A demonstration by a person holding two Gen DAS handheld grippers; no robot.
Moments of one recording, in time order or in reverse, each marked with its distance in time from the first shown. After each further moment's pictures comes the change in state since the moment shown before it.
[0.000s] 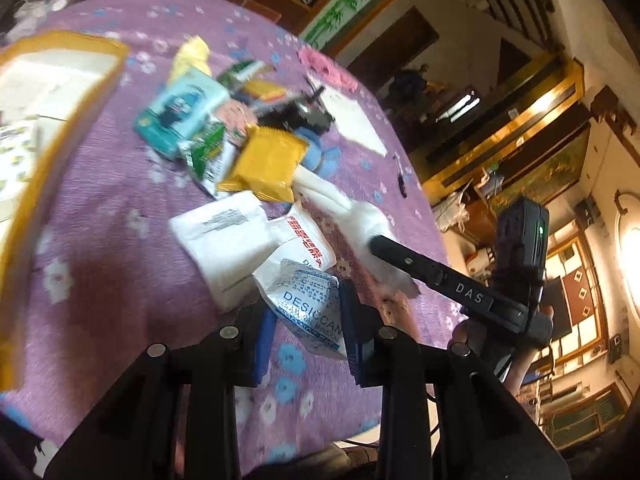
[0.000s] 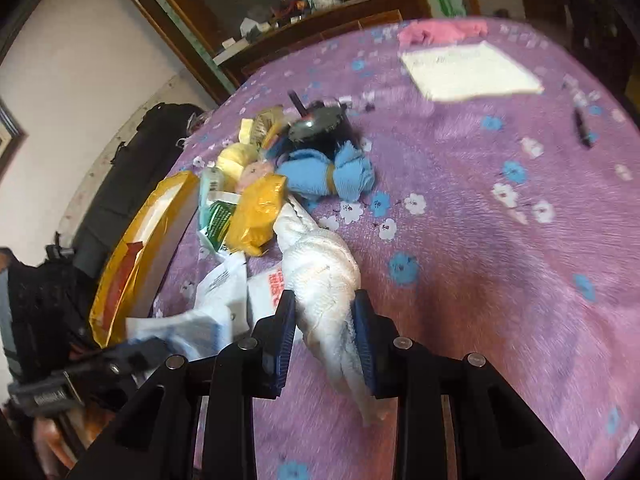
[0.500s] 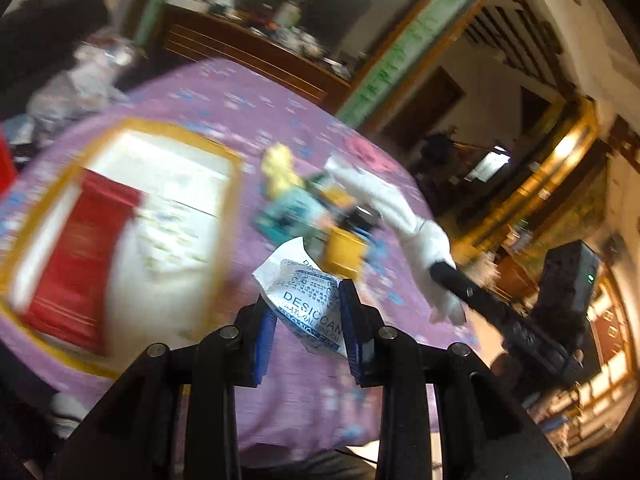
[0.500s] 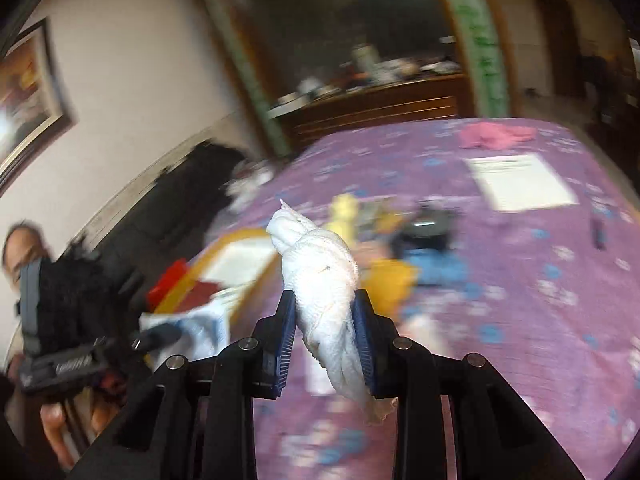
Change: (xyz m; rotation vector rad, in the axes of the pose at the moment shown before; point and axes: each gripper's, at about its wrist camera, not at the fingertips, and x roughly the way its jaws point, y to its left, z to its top) left arm -0.126 0.047 0.013 -0.031 -0.257 0.183; right arm -0.052 0.129 -0.018 -0.180 -0.212 0.114
